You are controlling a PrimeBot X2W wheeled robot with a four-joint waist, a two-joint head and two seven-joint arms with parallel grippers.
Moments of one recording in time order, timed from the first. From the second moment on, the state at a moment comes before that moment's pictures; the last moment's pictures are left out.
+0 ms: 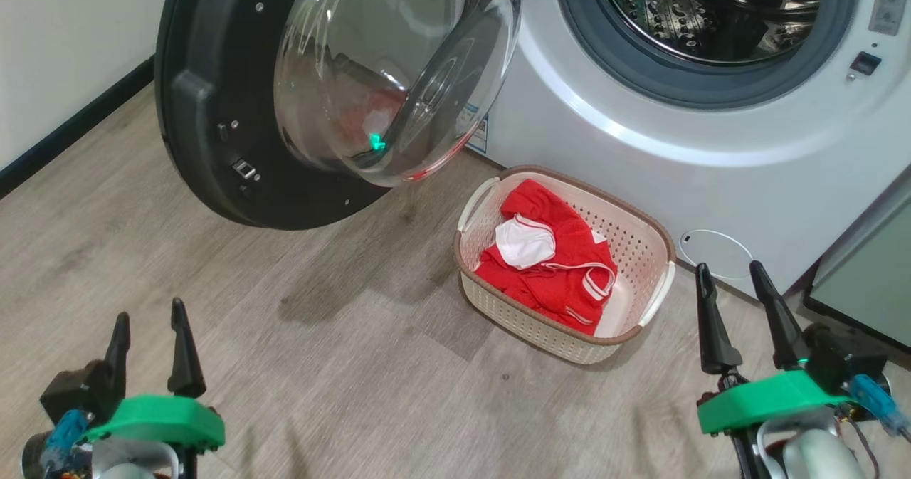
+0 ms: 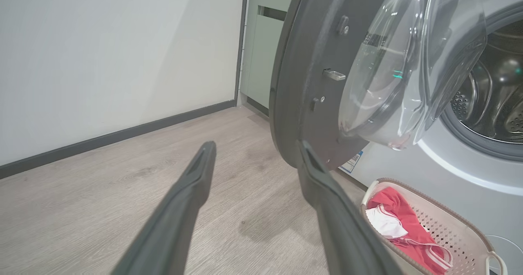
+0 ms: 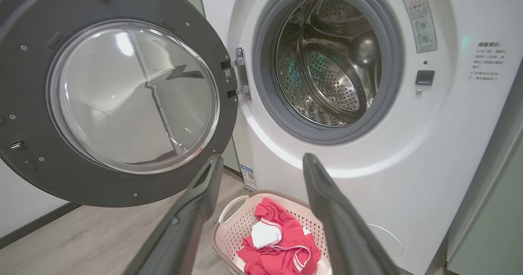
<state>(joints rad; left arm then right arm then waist) -0.04 0.04 0.28 0.34 -0.18 -0.08 -0.25 -0.08 -0.07 0.08 0.24 0.25 0.13 -0.26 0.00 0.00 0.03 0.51</state>
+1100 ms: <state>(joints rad) -0.78 0.47 0.76 1.00 -1.28 0.04 0.48 0.00 -0.06 0.01 0.22 0.25 0.13 -0.26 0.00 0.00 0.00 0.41</state>
